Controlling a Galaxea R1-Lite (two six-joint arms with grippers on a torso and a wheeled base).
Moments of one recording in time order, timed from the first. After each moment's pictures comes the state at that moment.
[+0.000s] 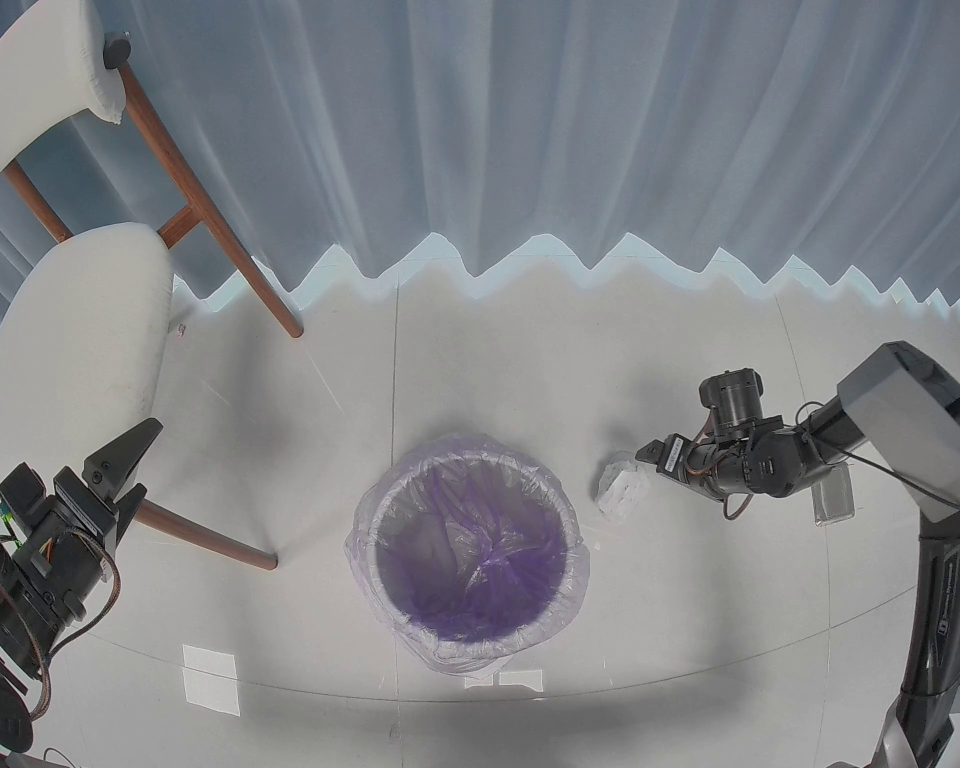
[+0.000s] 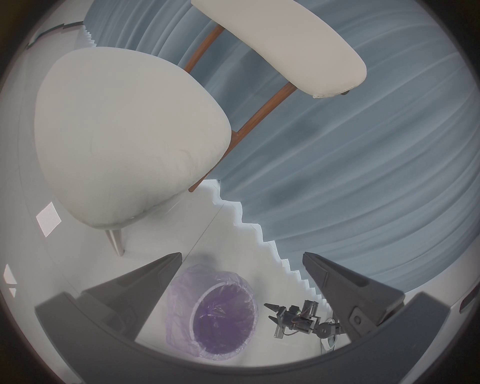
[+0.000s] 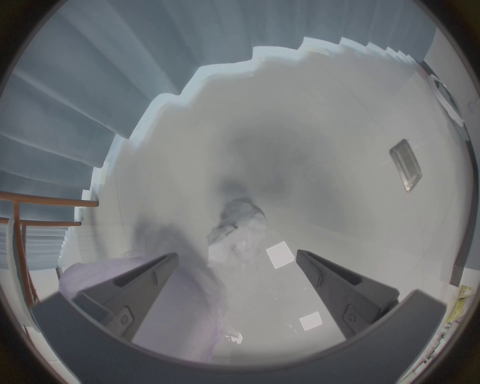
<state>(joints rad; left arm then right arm) -0.15 1.15 -0.15 -1.01 -0.07 -0.87 0.25 2.29 -1.29 -0.27 -0.04 0.58</state>
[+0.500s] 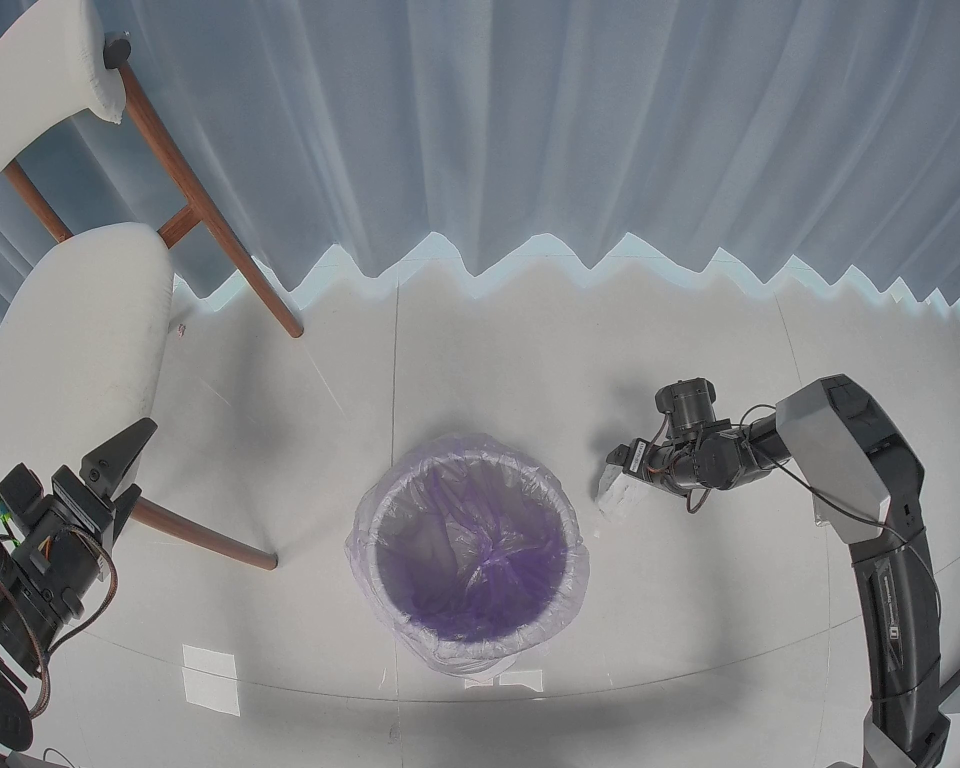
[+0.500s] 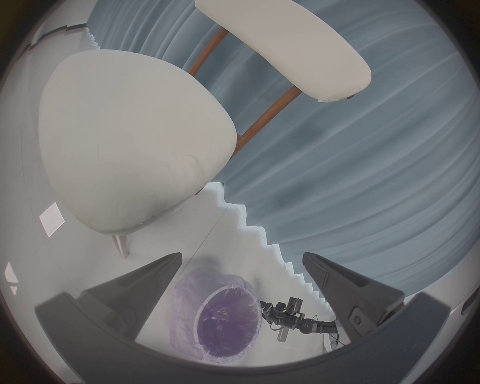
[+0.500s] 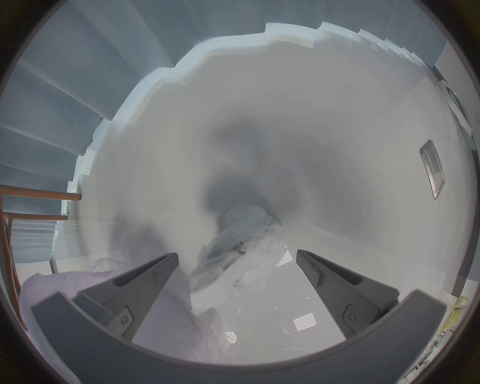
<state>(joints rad) -0.12 1.15 -0.14 -1.01 -0.07 -0.87 0.26 2.58 -1.72 -0.11 -0.04 0.55</state>
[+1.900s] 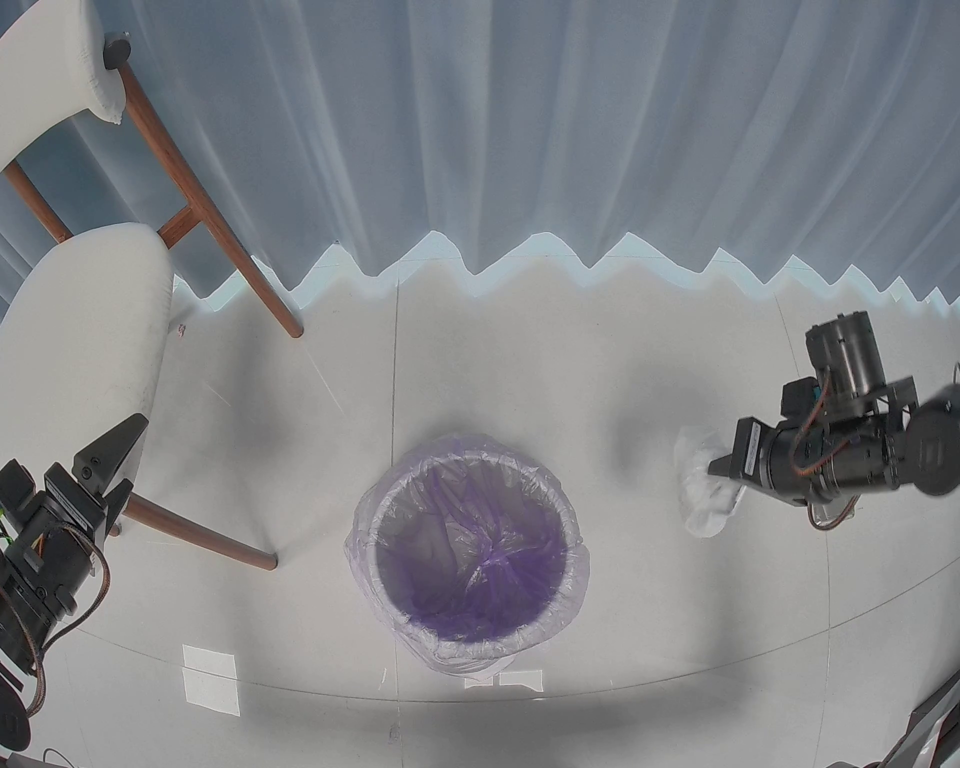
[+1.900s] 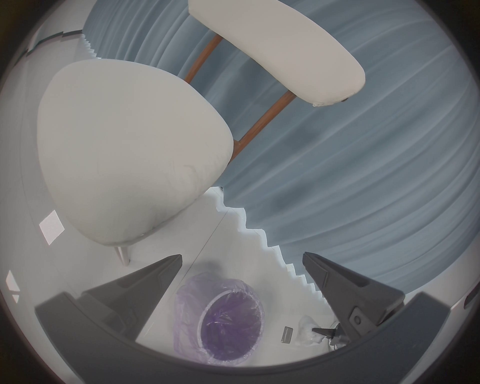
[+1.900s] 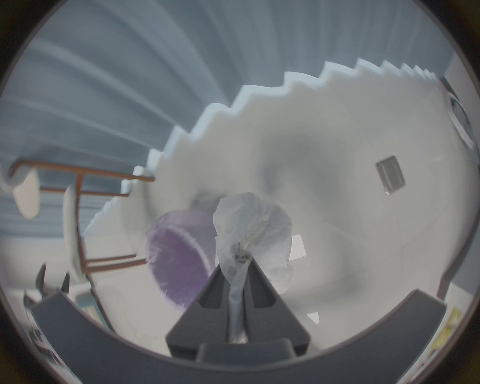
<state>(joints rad) -0.09 1.14 -0.15 -1.01 -0.09 -0.84 0.36 1.68 -0.98 0.02 0.04 0.55</state>
